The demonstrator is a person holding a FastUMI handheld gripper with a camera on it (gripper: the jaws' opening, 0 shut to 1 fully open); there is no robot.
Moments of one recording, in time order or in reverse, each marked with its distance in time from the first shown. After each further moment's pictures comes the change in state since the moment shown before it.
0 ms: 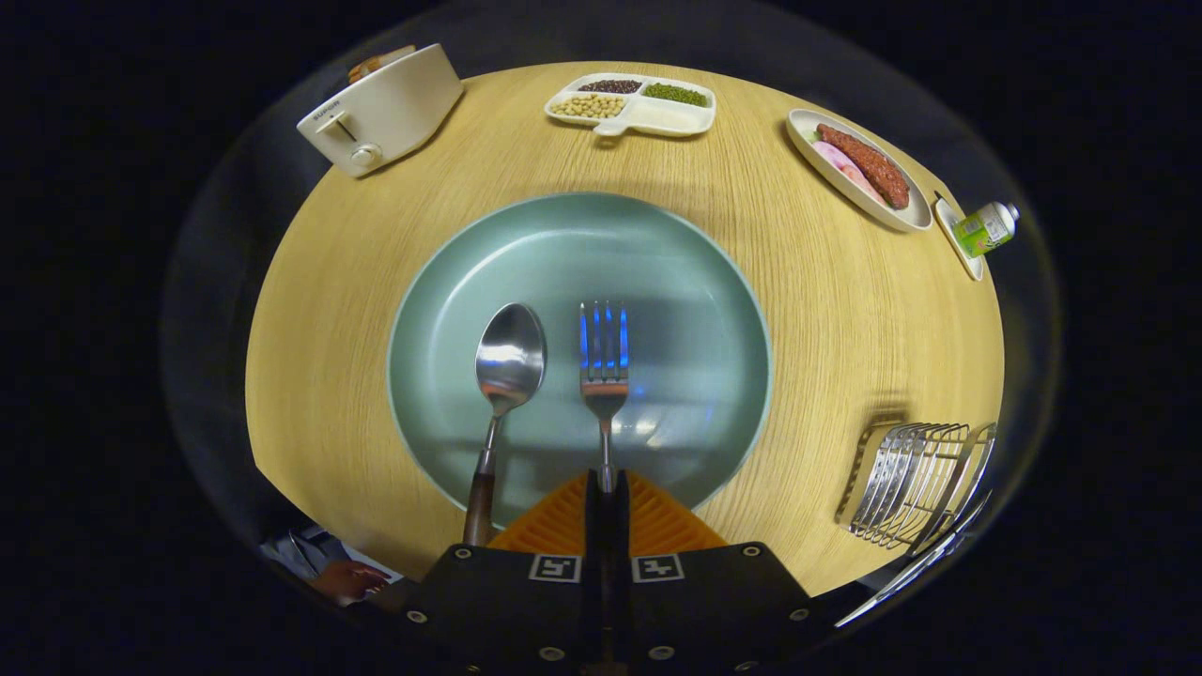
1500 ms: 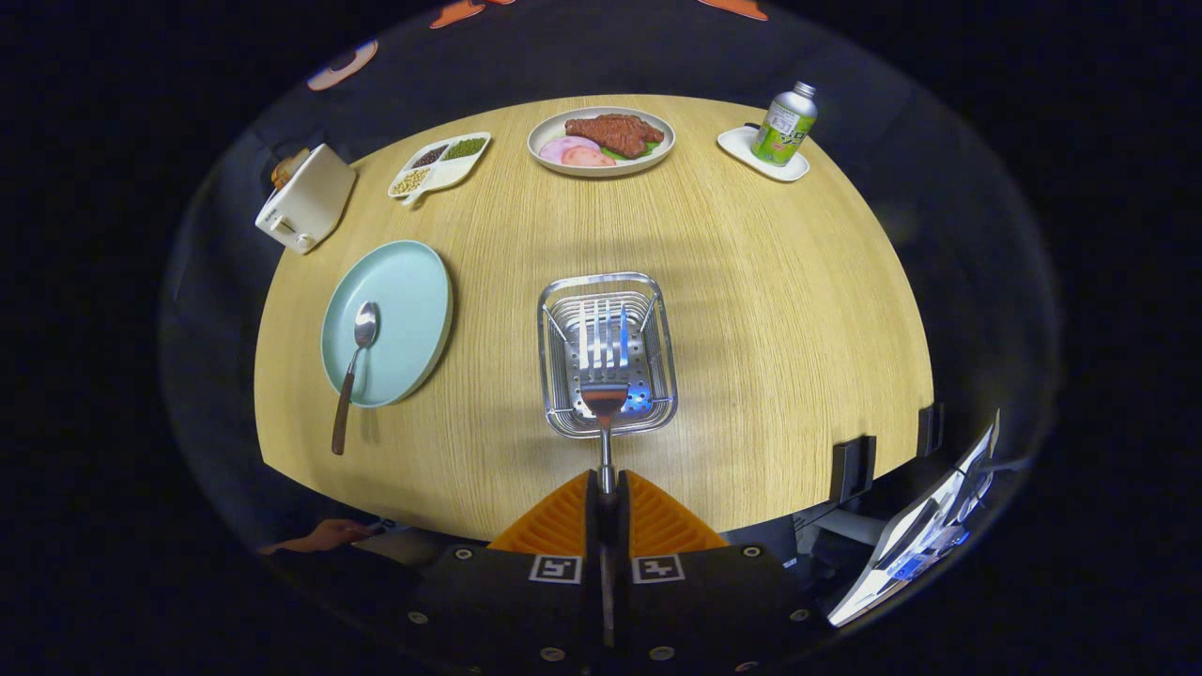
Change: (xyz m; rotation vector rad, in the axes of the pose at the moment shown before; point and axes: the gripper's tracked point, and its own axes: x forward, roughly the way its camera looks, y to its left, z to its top) arm -0.106 -0.209 -0.107 0.179 -0.028 -0.055
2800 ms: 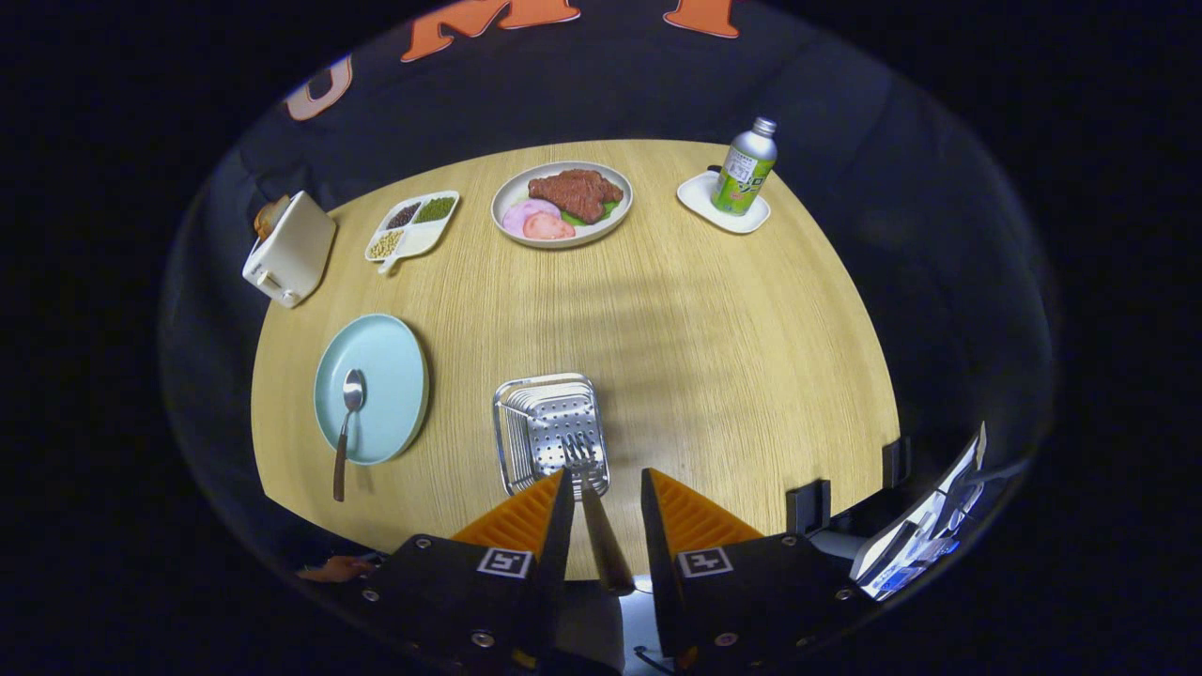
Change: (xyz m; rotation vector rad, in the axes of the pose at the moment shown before) arm -0.035 -0.032 0.065 0.073 -0.177 -0.042
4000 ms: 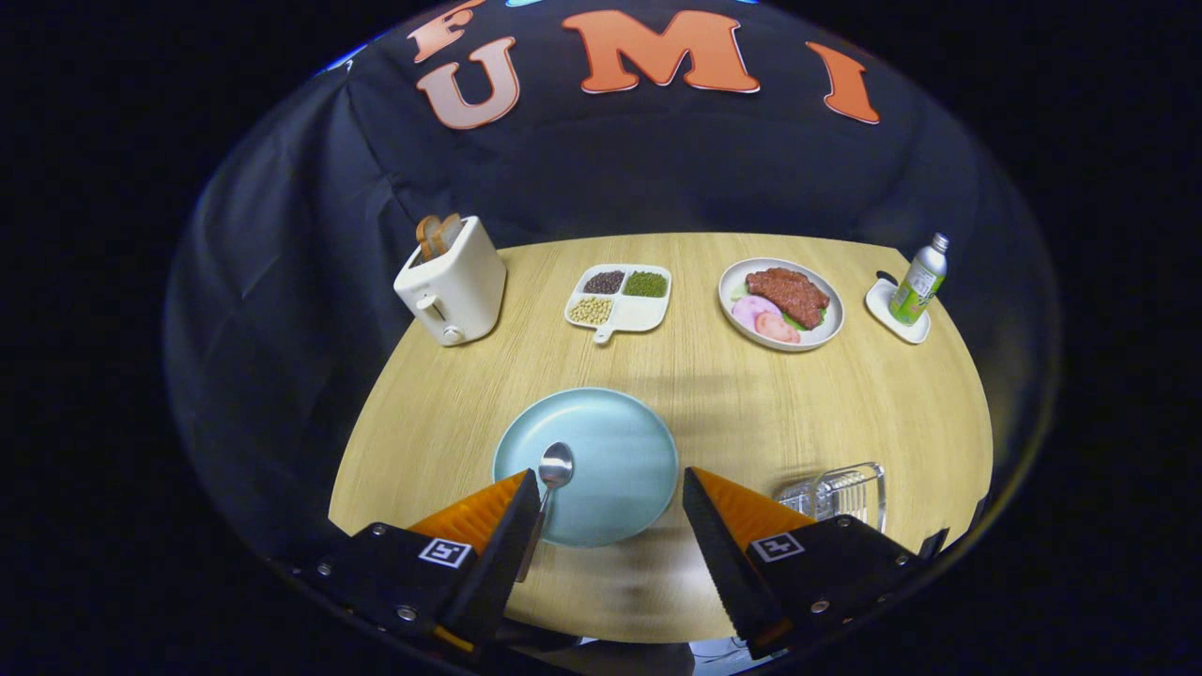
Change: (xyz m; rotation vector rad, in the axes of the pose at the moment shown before) arm -0.009 0.250 0.028 -0.138 -0.251 0.292
